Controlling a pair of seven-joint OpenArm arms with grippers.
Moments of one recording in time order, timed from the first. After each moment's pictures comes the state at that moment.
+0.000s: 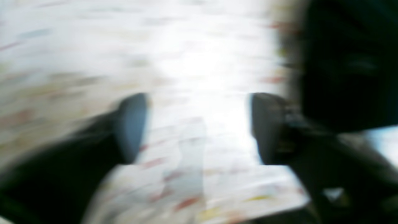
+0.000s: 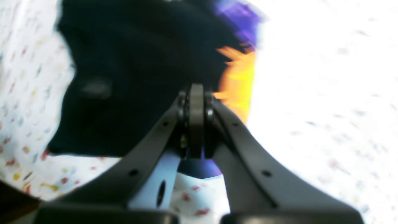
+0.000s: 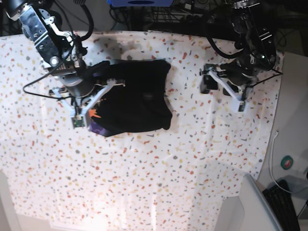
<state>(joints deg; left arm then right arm) 14.0 -0.3 -21.7 95.9 -22.5 -30.1 53.8 -10.3 20.5 -25.3 109.2 18.2 -24.9 -47.7</state>
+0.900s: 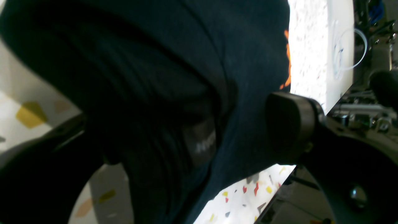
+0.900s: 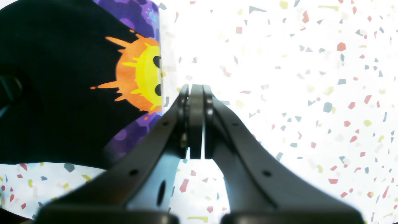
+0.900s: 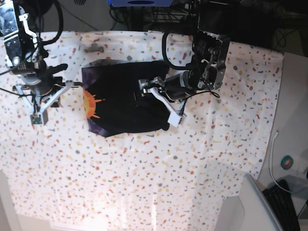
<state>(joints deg) 0.3 0.0 1.7 65.0 -37.7 -20.6 41.9 -17.2 21.4 -7.0 109.1 17.7 -13.0 -47.9</state>
